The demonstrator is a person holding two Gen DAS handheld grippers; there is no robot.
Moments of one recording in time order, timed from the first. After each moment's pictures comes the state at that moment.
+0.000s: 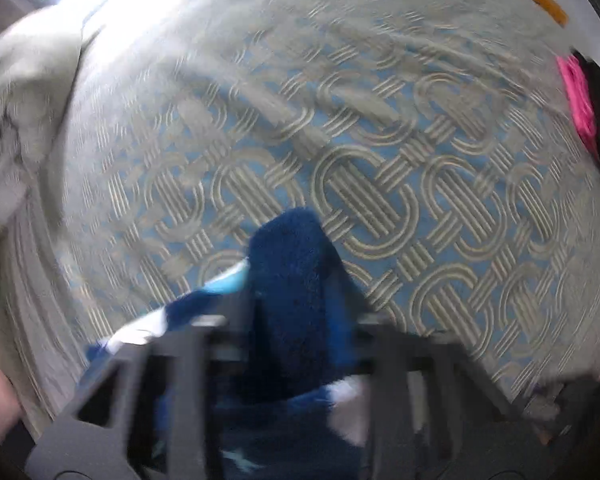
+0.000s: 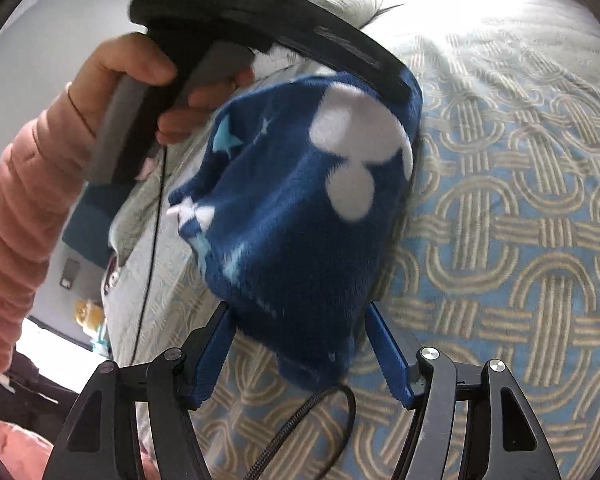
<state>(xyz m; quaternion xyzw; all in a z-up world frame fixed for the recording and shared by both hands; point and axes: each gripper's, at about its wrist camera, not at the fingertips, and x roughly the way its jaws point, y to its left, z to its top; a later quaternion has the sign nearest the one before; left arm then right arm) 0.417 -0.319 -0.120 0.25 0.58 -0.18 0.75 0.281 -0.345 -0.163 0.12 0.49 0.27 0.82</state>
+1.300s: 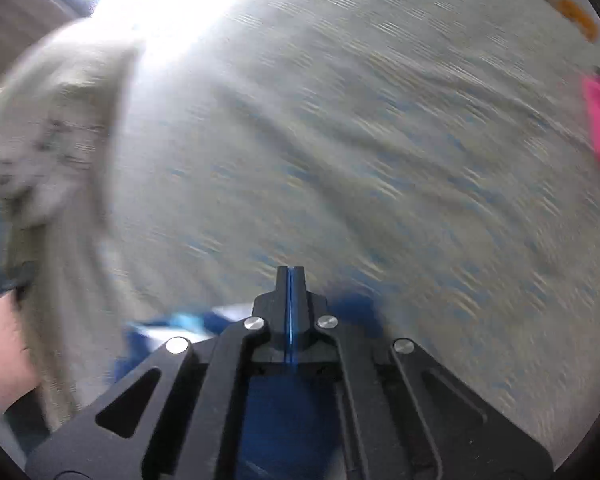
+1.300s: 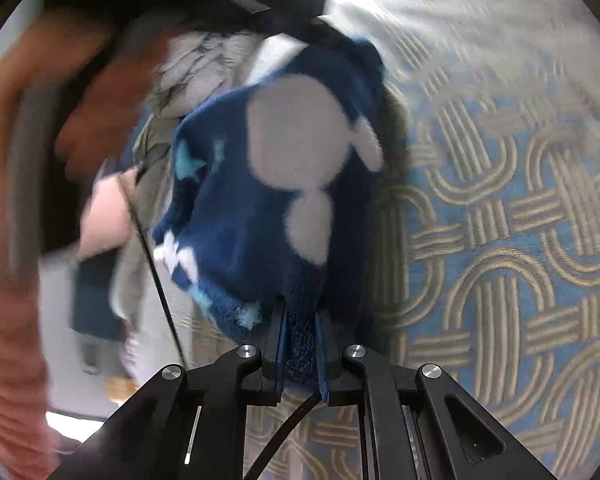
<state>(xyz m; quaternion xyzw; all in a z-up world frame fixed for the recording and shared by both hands) 0.407 -0.339 -0.080 0.28 0.53 -0.09 0.80 0.246 -0.304 -0.159 0.21 0.52 0.17 0.81</state>
